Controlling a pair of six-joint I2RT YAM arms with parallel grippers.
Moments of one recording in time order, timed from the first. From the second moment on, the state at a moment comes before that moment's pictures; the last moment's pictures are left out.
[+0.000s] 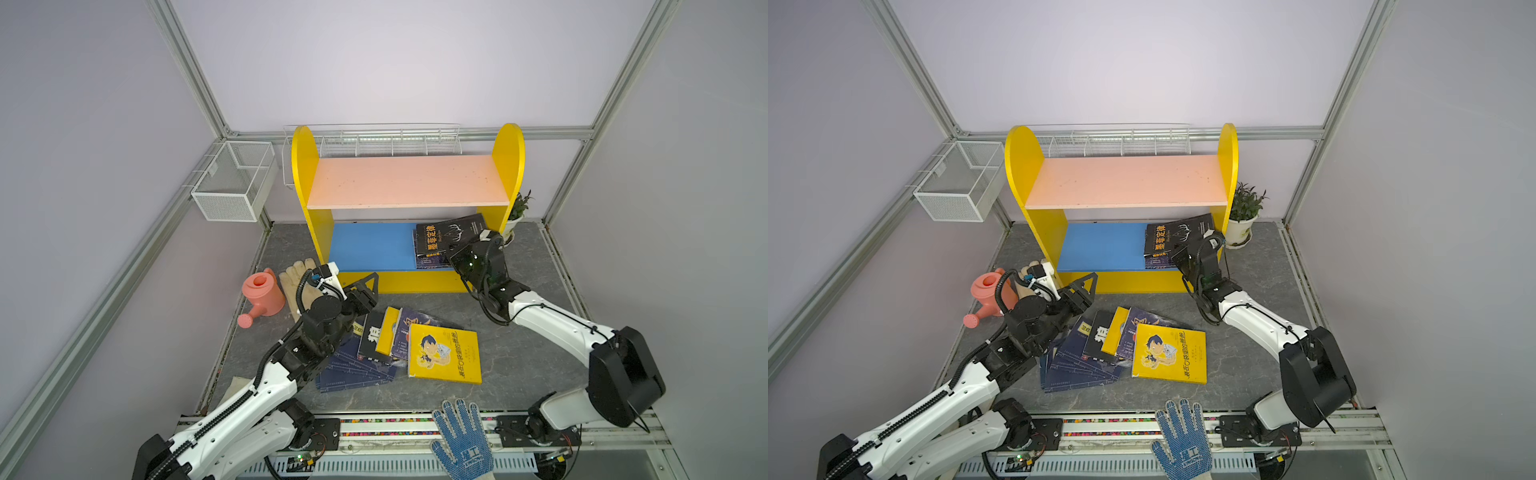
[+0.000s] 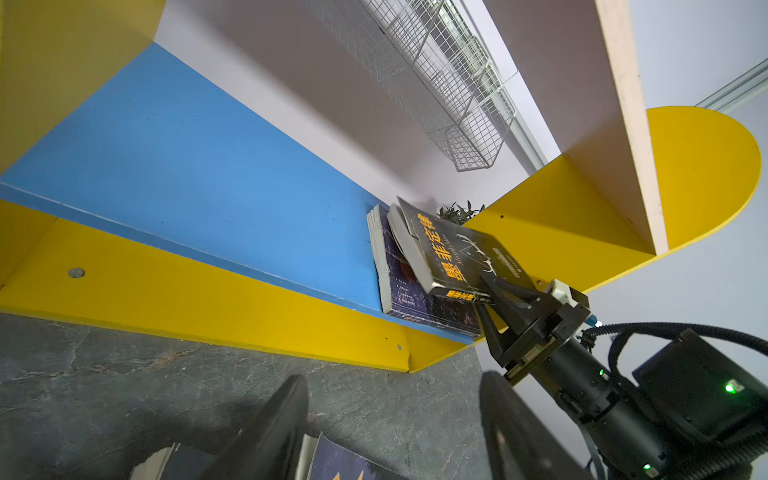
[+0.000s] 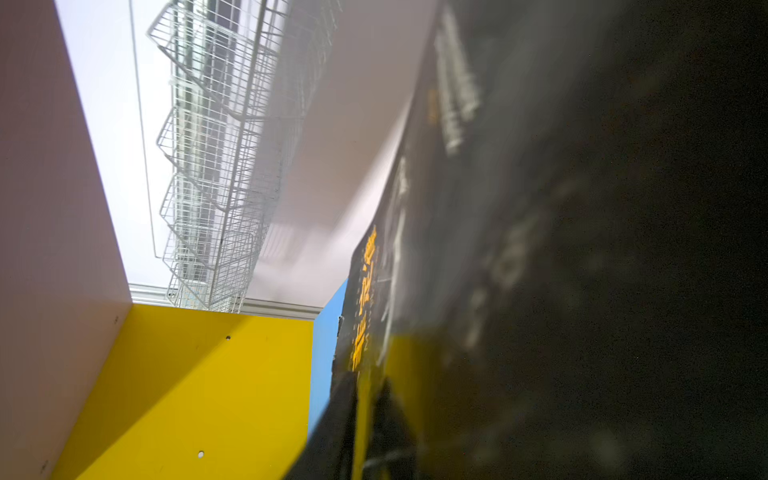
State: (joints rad) left arm -0.73 0.85 0.60 0.11 -0.24 -0.85; right arm 0.52 1.48 1.00 0.17 0.14 1.19
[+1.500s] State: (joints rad) left arm -0.73 0.99 0.65 -0.13 -0.37 -0.87; right arm 0.51 1.49 1.15 -0.52 0.05 1.00
